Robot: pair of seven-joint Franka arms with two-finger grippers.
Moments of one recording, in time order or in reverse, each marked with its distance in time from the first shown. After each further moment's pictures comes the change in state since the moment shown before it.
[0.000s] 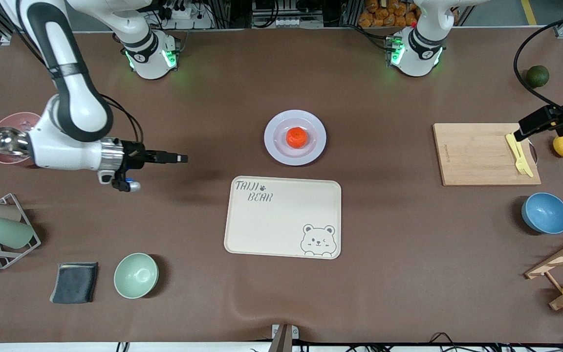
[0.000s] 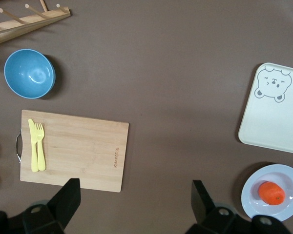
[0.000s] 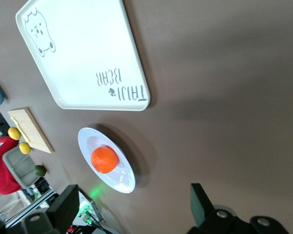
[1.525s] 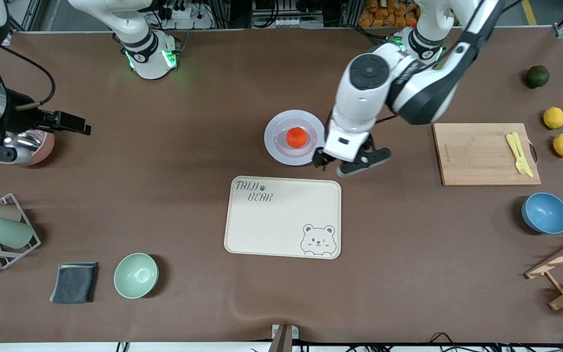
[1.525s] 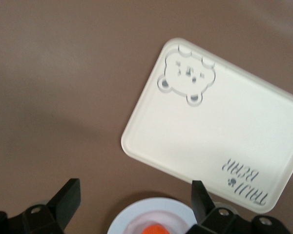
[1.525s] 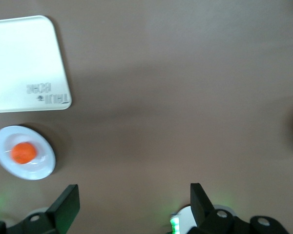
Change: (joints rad) left arm -0.048 0.305 -0.638 -0.180 0.331 0.505 -1.004; right arm -0.123 -0.101 -0.016 0.635 -0.683 -0.614 0.338
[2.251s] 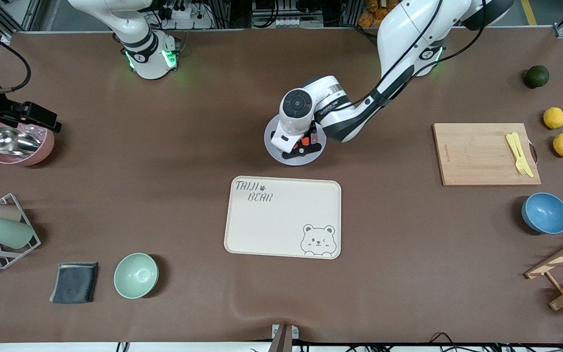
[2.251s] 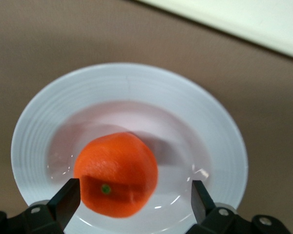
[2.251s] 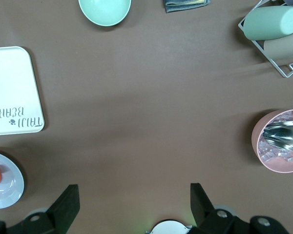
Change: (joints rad) left arm -0.274 0.336 -0.001 -0.119 -0.001 0.181 -0.180; right arm 0.021 -0.046 0.001 0.088 -0.193 -0.005 0.000
